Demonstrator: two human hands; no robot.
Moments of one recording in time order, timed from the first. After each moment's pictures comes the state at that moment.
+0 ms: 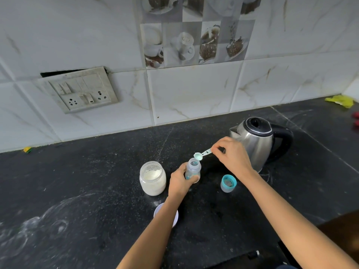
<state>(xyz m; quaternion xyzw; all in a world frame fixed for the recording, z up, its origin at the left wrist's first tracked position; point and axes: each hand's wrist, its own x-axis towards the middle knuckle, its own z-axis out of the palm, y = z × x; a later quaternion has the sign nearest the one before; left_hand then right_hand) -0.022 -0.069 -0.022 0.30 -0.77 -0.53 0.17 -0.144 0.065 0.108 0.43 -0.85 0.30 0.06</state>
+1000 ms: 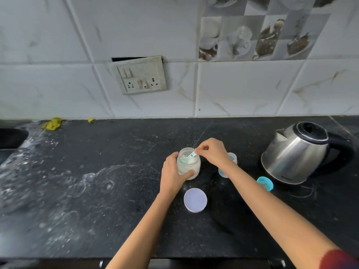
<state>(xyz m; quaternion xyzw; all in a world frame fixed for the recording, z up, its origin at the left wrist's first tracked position) 0.102 -0.105 0.014 0.43 -0.79 -0.37 0.26 -0.060 -0.055 0.084 0.47 -0.81 0.31 -0.18</state>
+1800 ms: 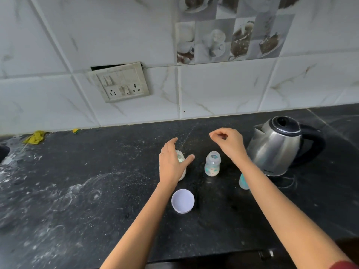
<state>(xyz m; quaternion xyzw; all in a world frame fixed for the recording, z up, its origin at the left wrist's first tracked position) 0.053 -0.094 0.057 0.38 -0.82 -0.27 0.33 -0.125 0.008 0.105 0.38 -0.78 0.49 -0.10</state>
